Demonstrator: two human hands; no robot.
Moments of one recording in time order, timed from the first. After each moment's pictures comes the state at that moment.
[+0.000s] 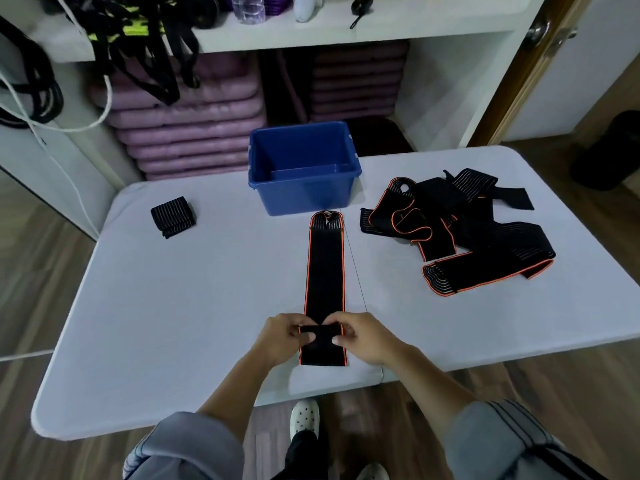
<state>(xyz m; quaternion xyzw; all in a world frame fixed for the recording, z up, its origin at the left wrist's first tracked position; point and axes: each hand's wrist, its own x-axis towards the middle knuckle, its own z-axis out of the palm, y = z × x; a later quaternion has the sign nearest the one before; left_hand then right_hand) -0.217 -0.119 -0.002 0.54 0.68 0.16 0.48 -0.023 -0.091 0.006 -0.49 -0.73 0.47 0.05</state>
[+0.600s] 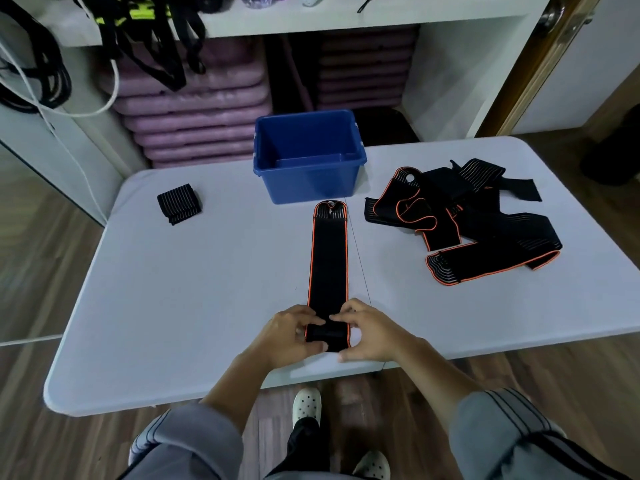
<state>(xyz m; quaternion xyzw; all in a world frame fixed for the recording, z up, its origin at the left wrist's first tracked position) -0.216 -0.139 -0.009 0.66 0.63 0.13 0.39 -0.007 -0.095 -0.016 -0.44 -0.79 0.42 0.00</state>
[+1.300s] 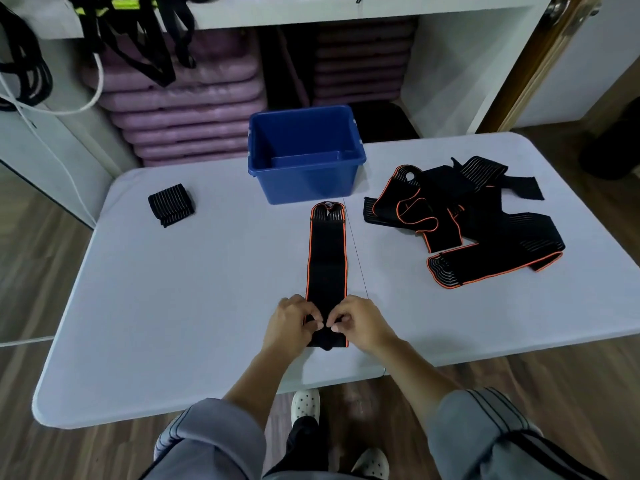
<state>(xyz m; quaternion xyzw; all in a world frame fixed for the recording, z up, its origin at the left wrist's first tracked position) -0.199 -0.115 -0.023 0.63 0.69 0.19 0.29 -0.034 -0.080 -0.027 -0.52 -0.74 0.41 0.11</state>
